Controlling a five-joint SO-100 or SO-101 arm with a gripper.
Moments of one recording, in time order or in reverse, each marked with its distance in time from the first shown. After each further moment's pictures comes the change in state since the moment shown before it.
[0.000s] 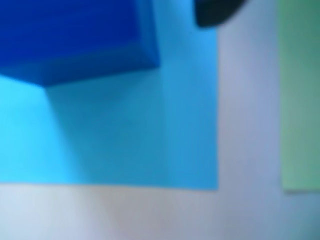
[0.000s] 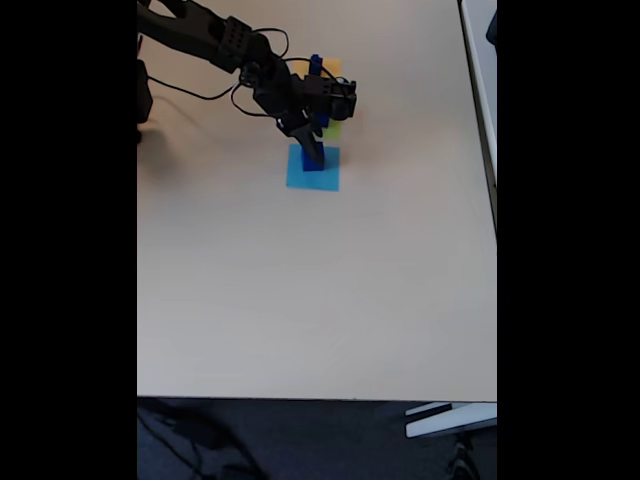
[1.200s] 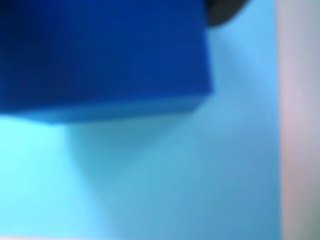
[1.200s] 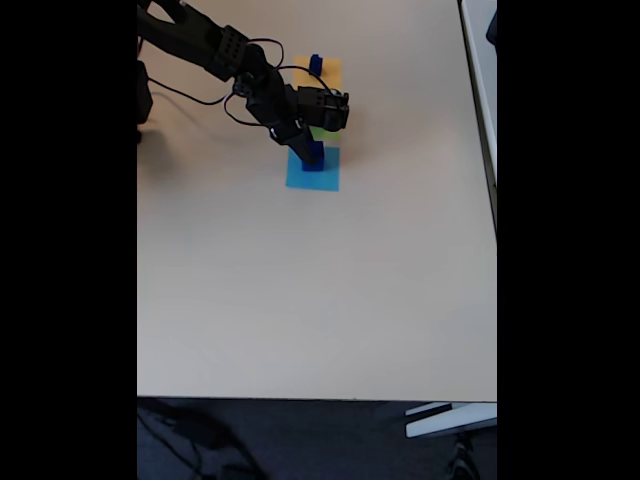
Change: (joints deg) arm 1.8 0.0 4.0 -3.2 -1.7
